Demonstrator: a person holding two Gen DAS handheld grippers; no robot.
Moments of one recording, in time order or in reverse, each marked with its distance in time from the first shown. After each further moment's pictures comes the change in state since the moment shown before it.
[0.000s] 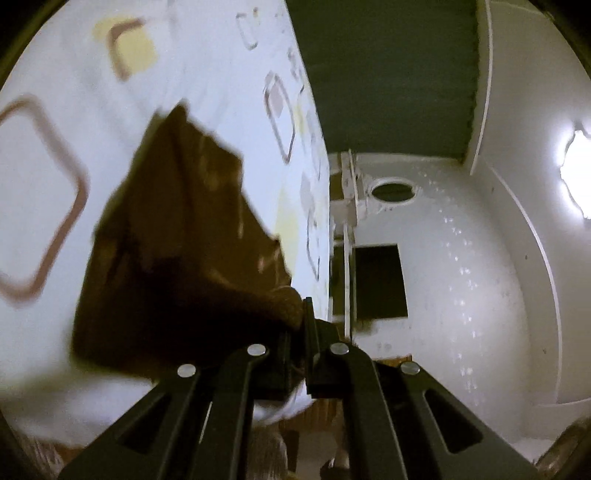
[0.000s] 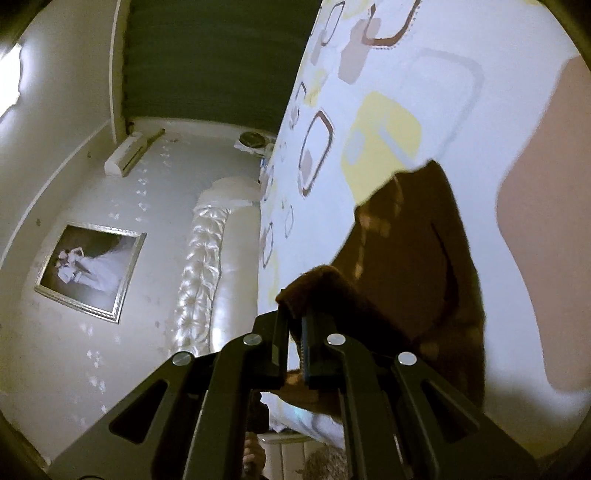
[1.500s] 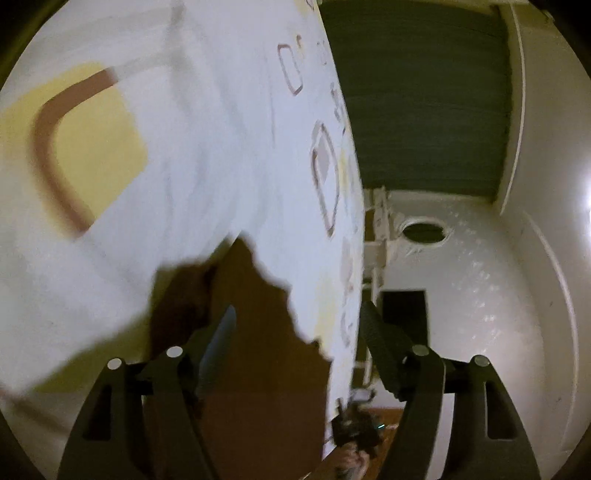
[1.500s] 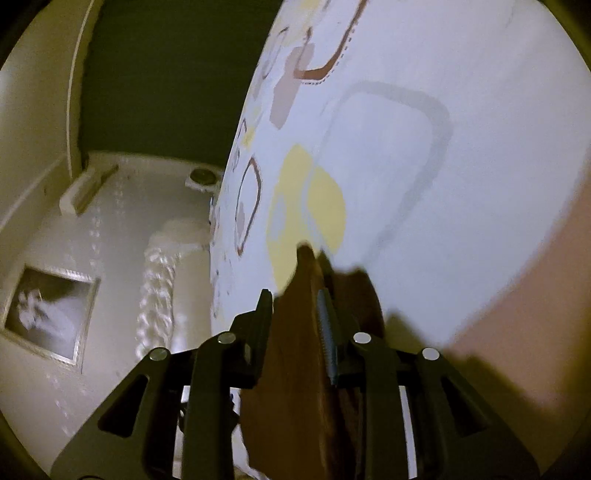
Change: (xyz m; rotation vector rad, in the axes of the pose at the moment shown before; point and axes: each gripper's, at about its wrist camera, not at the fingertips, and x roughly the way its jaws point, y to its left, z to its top) left arm 0.031 0.057 0.099 -0.057 -0.077 0.135; right arm 0.029 -0.069 0.064 0.040 -0.113 -0.192
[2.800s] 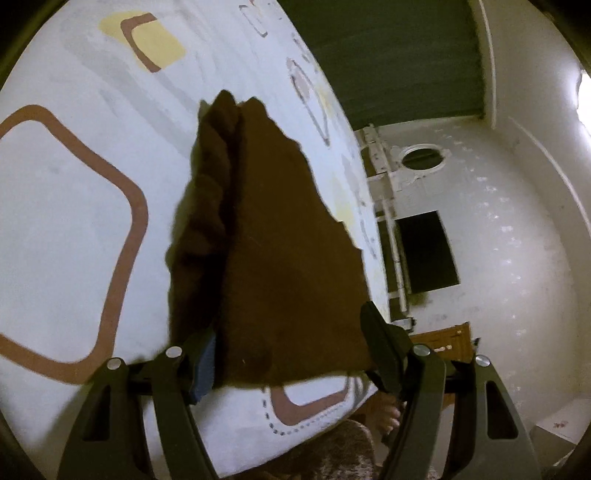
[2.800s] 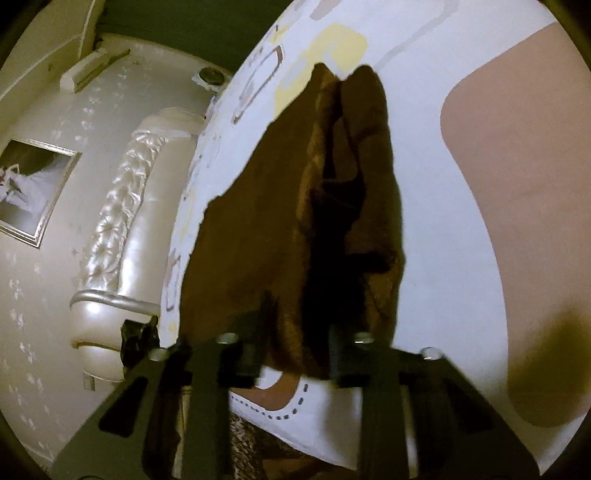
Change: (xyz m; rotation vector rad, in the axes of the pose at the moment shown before) left arm -0.032 0.023 -0.116 0.242 0.145 0.054; right arm -0.011 0.001 -0.123 -0.287 0.286 -0.121
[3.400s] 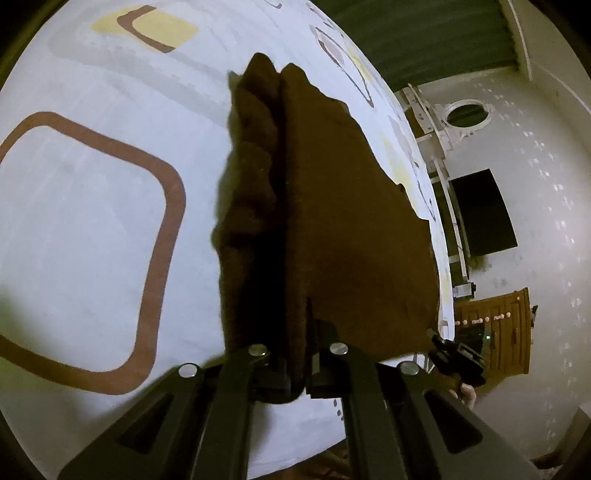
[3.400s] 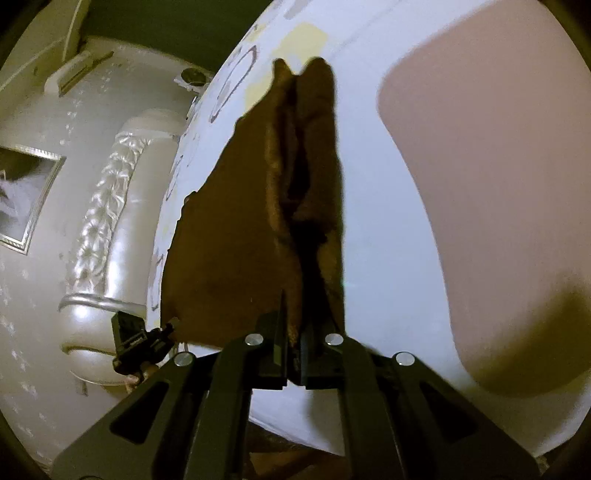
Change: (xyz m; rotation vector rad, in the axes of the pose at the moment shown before) left arm 0.018 0.001 -0.001 0.089 0.125 0.240; right arm -0.015 -0.025 -0.018 0.050 -0.006 -0.045
